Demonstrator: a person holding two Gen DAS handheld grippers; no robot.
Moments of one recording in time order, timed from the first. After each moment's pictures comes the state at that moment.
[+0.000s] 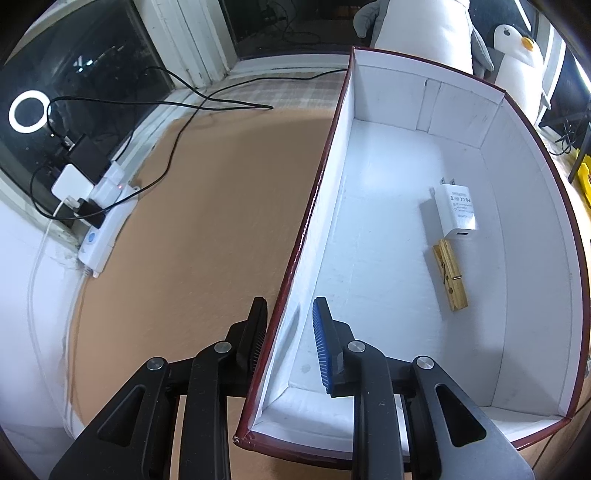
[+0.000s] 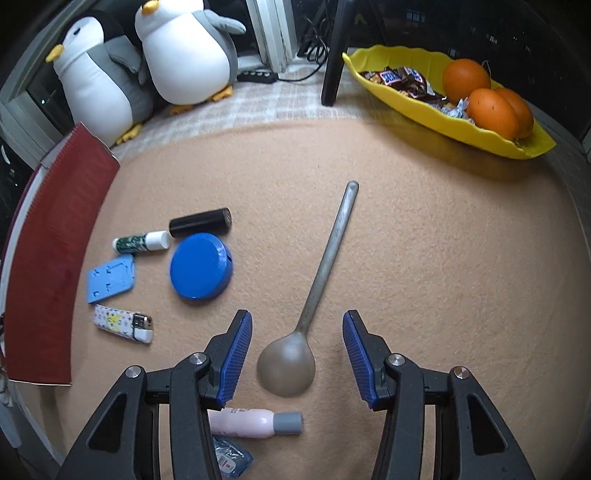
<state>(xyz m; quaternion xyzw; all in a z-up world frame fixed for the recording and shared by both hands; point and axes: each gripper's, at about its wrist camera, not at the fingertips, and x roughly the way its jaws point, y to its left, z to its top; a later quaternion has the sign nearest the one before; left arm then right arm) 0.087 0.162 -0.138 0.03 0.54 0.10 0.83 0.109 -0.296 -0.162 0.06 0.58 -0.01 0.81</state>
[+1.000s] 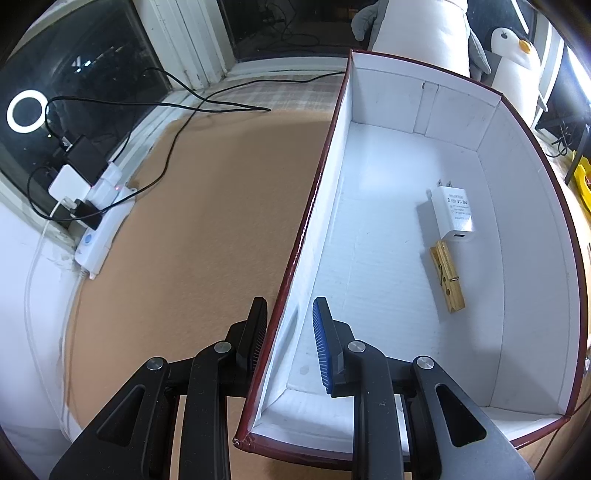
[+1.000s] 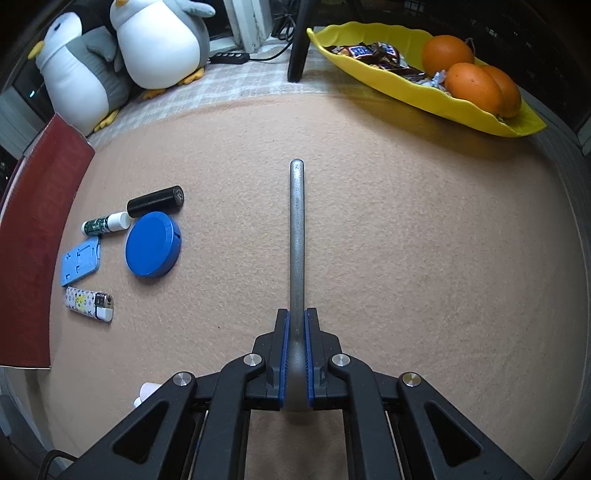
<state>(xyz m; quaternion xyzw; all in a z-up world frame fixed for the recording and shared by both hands) 0.087 0.166 -0.139 0.02 0.54 0.09 0.84 0.100 -0.332 -0.164 0.06 0.60 -0.02 0.80</state>
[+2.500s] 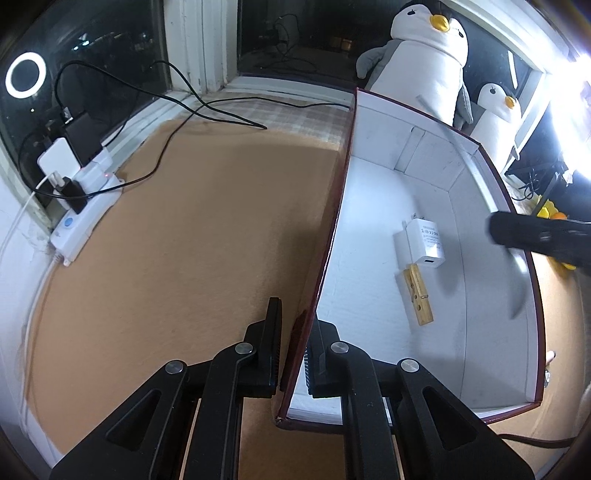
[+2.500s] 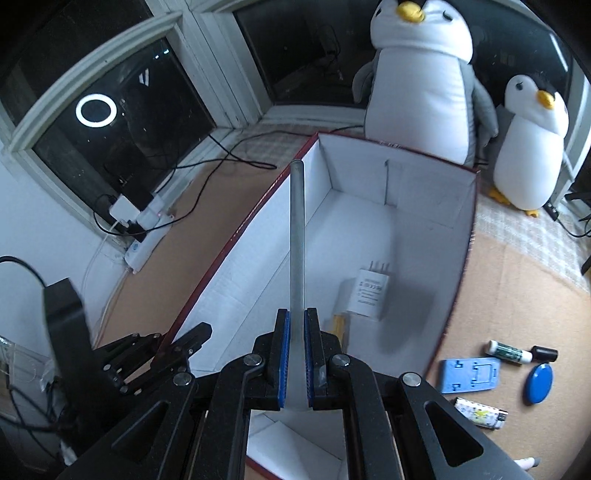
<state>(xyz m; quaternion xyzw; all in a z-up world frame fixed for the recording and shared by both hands) 0.069 0.193 -0.130 -0.07 0.49 0.03 0.87 0.139 0.036 -0.078 0.00 0.53 0.24 0.82</state>
